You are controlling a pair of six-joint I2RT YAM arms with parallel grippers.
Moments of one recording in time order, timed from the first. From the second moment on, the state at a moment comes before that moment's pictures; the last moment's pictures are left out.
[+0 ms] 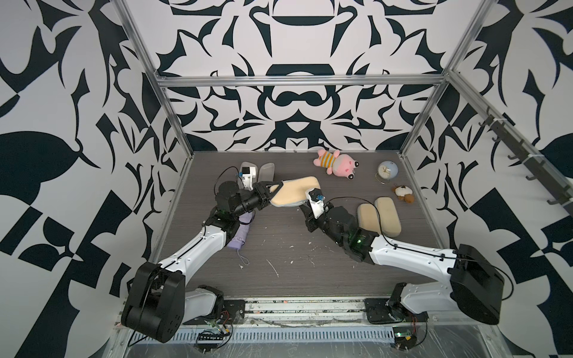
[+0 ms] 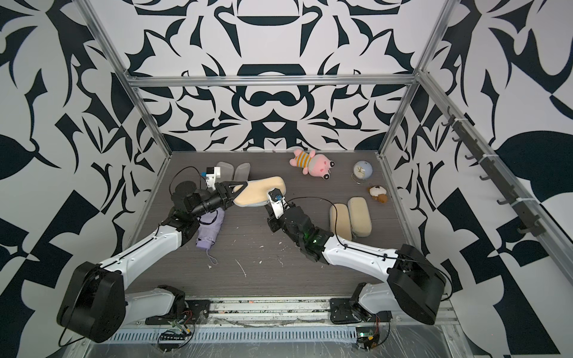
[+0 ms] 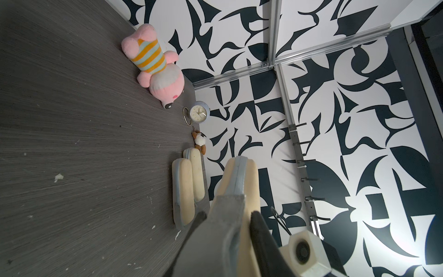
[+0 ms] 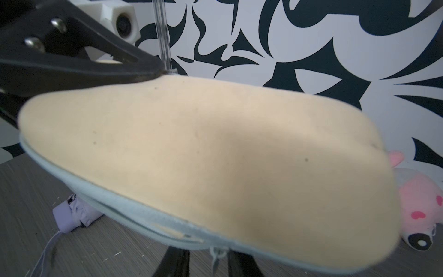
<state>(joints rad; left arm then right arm) -0.37 1.25 0.68 0.51 0.65 -1.24 0.90 1.33 0.71 0.39 0.27 0.05</state>
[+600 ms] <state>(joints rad) -0.38 1.24 0.69 0.46 0.61 -1.19 0.96 1.35 0.82 0.19 0.39 -0.07</state>
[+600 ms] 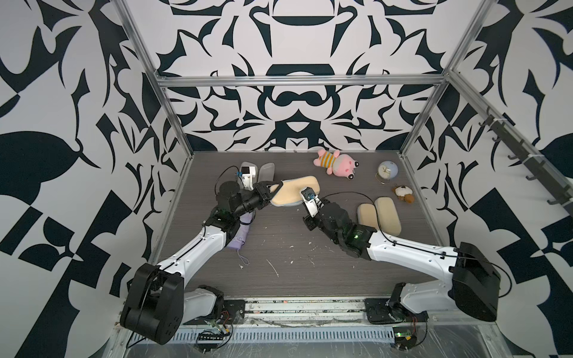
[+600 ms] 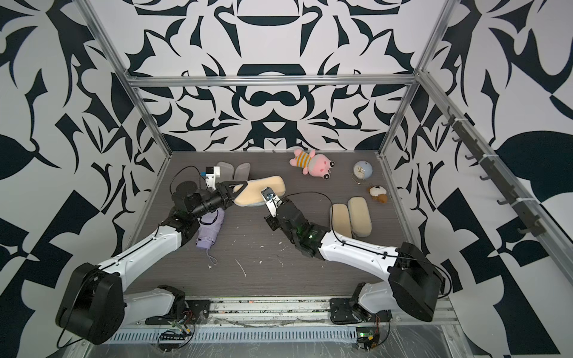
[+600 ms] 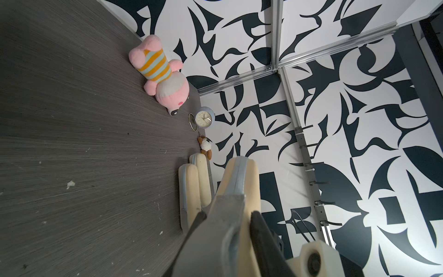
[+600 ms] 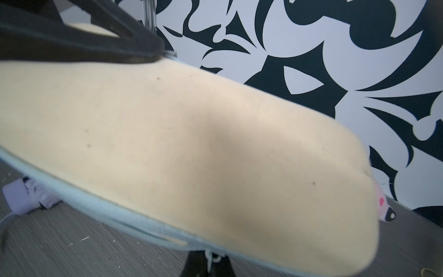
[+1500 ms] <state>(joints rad) -0.60 1.39 0.50 0.84 0.03 -1.22 1.07 1.58 0.98 0.10 0.33 0.26</state>
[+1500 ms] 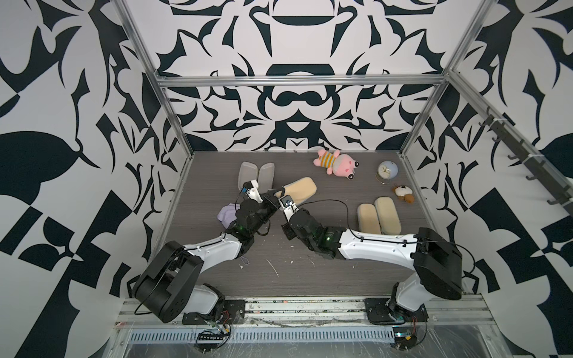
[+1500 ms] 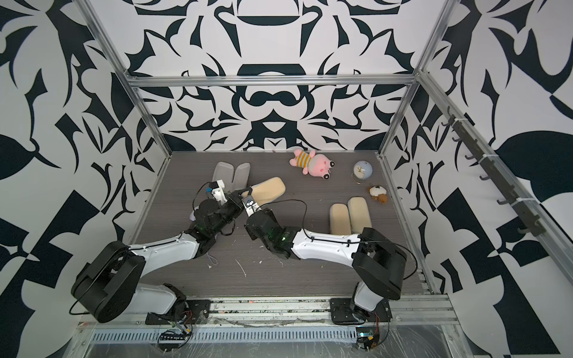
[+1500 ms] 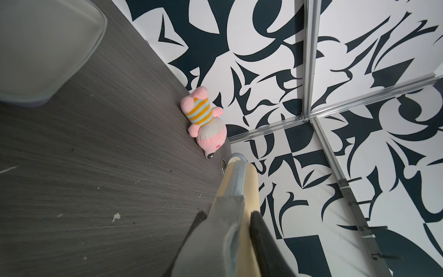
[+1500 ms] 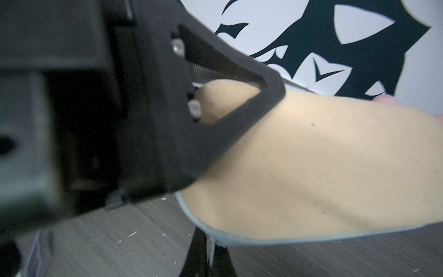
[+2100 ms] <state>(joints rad) -0.70 1.37 0.45 0.98 -0.11 -1.31 0.72 1.40 0.68 0.57 -0.15 1.07</state>
